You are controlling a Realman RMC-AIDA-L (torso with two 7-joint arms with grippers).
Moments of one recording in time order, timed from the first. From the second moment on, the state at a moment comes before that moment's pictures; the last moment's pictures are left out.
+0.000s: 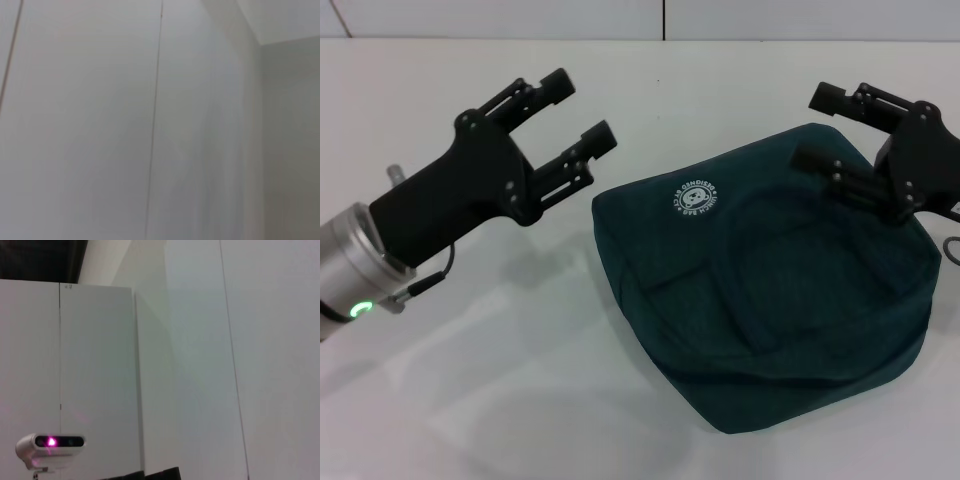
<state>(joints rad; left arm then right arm) -0.40 -2.09 1.00 0.35 1.18 1.71 -0.85 0.48 1.93 -1.46 -0.40 -0.86 -1.61 0.89</state>
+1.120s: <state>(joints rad) -0.34 -2.09 1.01 0.30 1.20 1.77 -0.64 0.48 1.94 -1.46 -0.43 -0.95 -1.63 0.91</state>
